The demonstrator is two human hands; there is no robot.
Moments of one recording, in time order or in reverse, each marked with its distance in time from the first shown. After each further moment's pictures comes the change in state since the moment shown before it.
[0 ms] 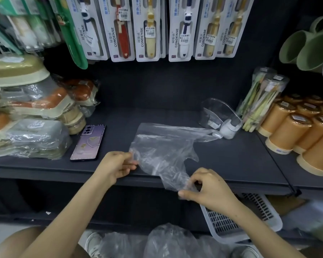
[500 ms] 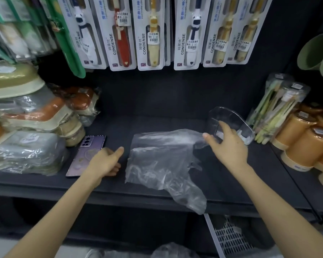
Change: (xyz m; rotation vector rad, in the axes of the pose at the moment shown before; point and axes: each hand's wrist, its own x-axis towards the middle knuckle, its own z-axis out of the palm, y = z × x) left_hand 0.043 0.031 -0.020 0.391 0.146 0.129; right_hand 0.131 0.047 -0.049 0.007 0.559 0.249
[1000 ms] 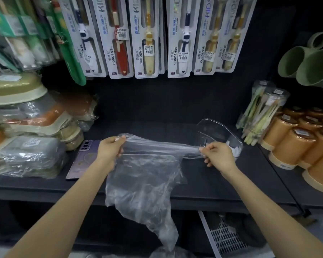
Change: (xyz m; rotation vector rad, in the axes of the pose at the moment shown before) left_hand 0.037 0.022 0.019 -0.427 0.102 0.140; right_hand -0.013 0.004 0.005 0.610 -0.212 0.249
